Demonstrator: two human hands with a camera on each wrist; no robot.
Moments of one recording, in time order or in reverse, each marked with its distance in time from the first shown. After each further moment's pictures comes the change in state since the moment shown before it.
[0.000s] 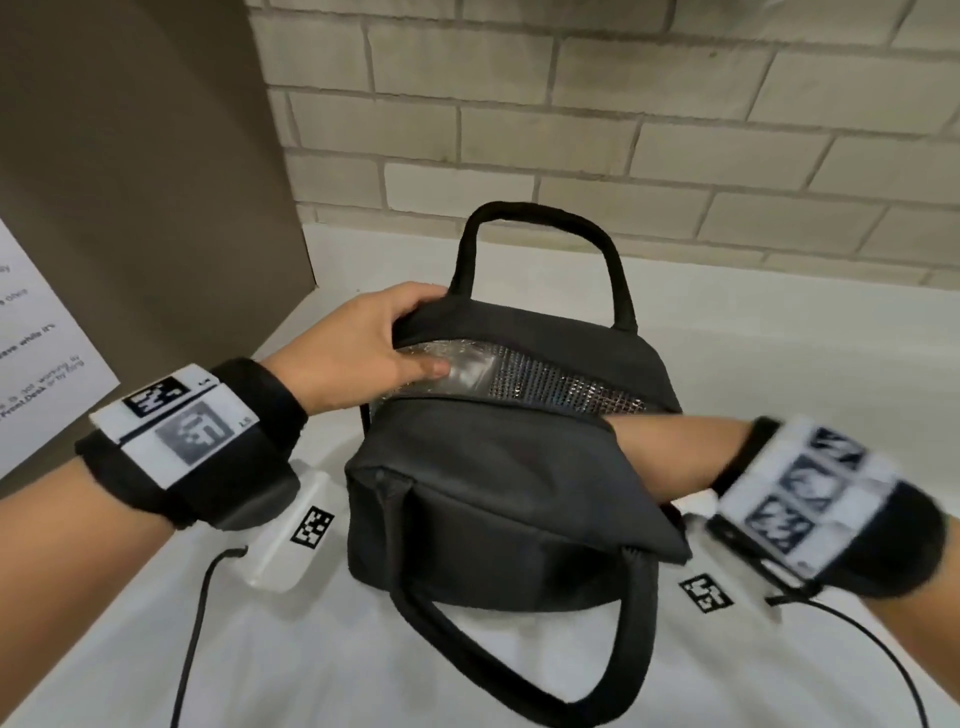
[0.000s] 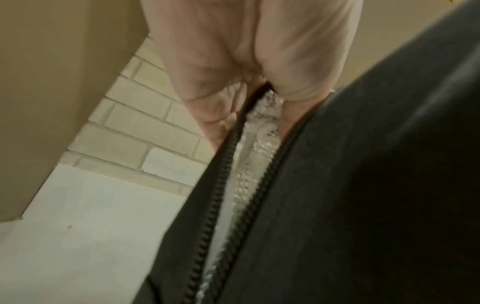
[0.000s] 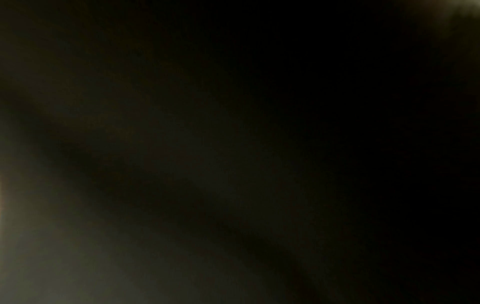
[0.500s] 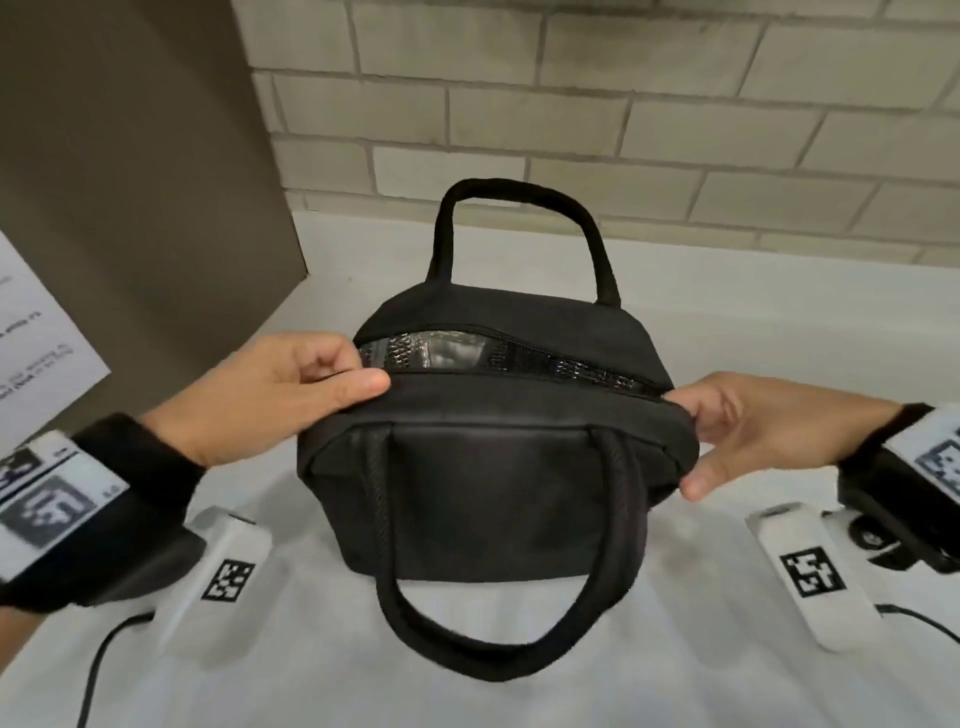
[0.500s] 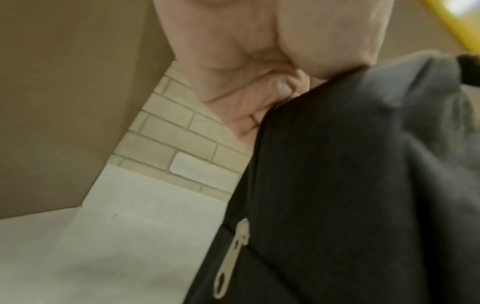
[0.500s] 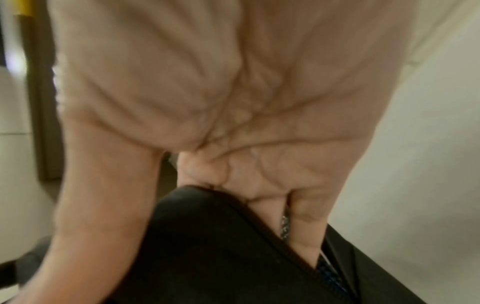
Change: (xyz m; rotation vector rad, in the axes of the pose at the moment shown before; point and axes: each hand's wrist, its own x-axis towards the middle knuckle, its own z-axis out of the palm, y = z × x) left_hand -0.054 -0.018 -0.009 -0.042 -0.020 0.107; right_hand -0.047 0.057 -0.005 0.611 0.010 -0.105
